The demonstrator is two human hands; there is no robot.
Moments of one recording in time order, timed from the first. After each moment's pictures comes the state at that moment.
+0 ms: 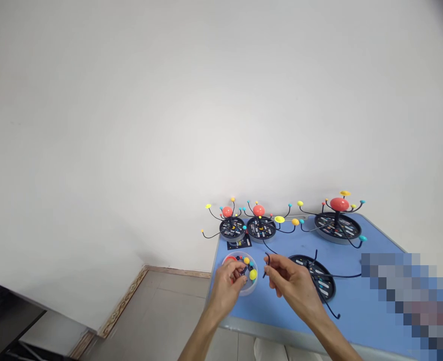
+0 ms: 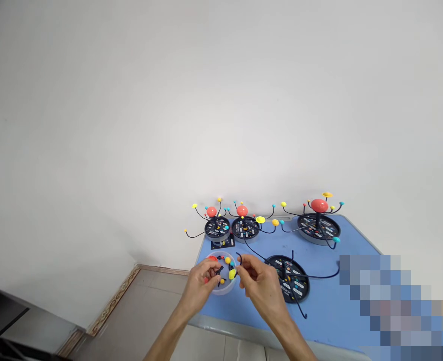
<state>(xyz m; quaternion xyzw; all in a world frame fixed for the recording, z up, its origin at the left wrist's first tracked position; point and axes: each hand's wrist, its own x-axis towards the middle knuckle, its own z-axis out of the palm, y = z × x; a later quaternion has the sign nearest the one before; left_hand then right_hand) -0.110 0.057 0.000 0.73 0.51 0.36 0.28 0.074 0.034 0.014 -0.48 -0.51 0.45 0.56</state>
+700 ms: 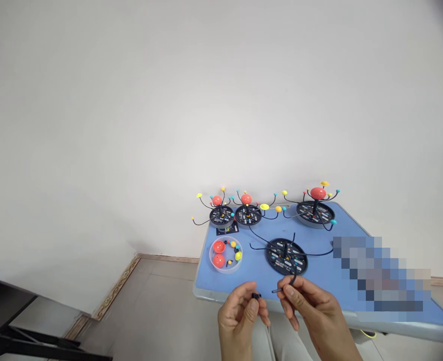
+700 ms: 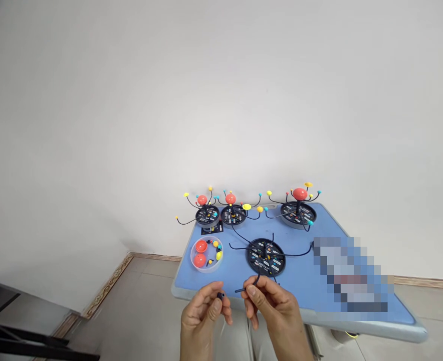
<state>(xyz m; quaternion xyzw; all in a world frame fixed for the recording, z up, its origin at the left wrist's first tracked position) -0.041 -0.055 -0.035 0.41 0.40 0.63 0.53 0.108 -0.055 0.005 -0.43 -0.38 0.56 0.60</state>
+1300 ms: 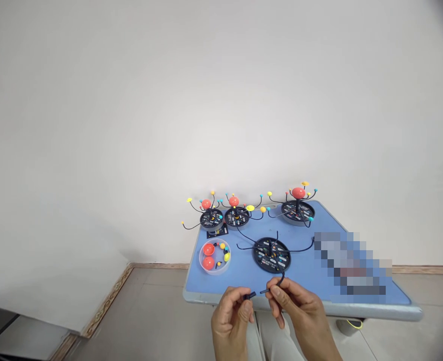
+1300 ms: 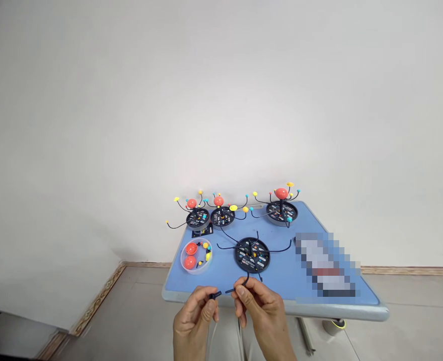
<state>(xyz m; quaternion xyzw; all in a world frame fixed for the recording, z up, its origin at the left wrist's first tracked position) -0.020 -0.068 -0.013 0.46 0.43 0.64 0.43 0.115 -0.064 -0.007 -0.41 -0.38 0.54 0.63</state>
